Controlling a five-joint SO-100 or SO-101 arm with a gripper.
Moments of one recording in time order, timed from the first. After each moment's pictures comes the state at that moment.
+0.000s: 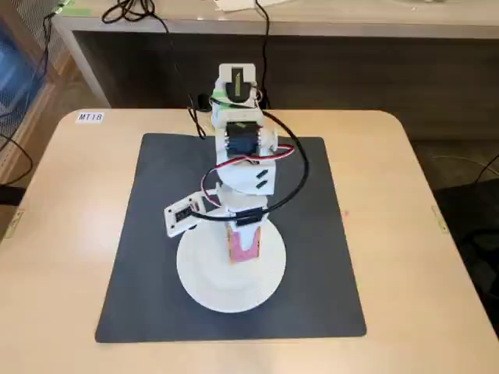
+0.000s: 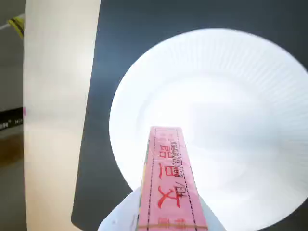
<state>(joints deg) 3.3 52.2 25.3 92.7 -17.6</state>
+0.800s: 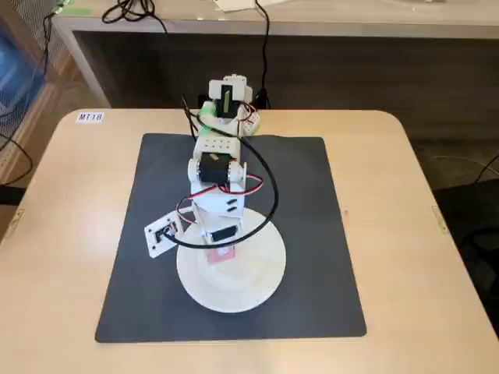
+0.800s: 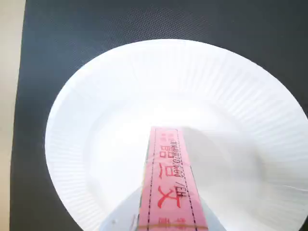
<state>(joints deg) 5.4 39.9 20.3 93.6 -25.8</state>
